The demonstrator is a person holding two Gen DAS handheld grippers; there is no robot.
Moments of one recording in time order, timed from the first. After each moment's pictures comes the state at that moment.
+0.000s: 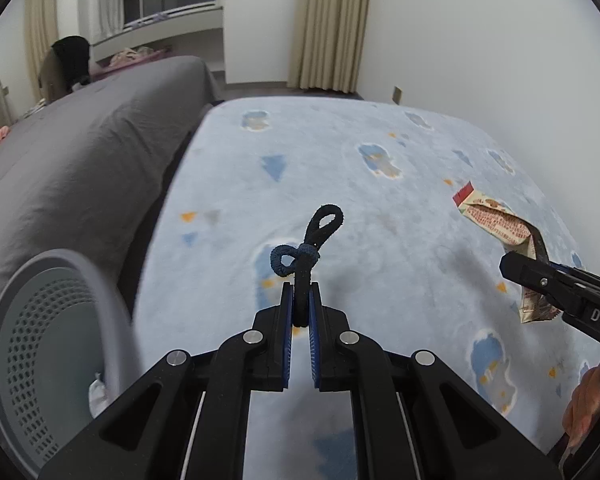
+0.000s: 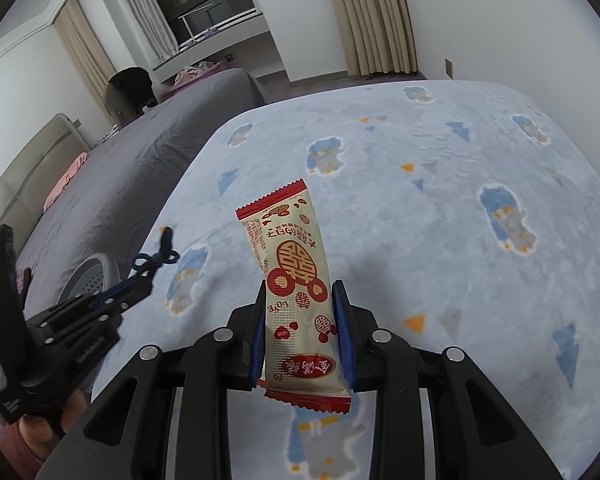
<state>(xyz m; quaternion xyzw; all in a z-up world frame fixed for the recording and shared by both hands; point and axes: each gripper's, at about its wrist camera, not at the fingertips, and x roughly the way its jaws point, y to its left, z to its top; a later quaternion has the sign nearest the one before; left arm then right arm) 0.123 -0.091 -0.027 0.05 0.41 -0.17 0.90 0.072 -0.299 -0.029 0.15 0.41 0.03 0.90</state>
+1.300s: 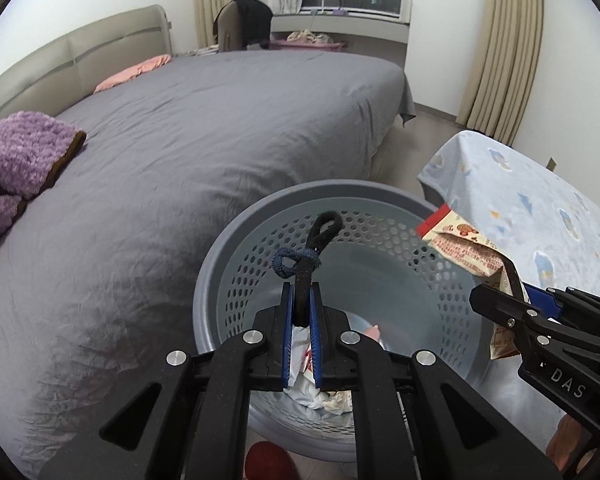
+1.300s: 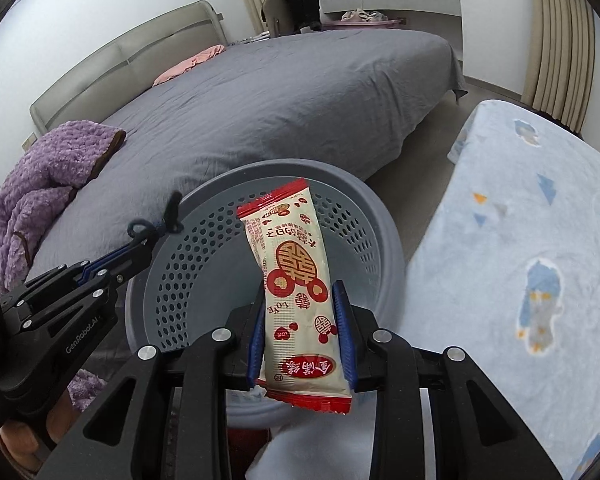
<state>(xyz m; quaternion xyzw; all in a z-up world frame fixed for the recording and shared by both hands) 0.080 0.161 -0.024 -0.04 0.40 0.10 0.91 0.119 0.009 -0.037 0.00 0.44 0.26 0.86</state>
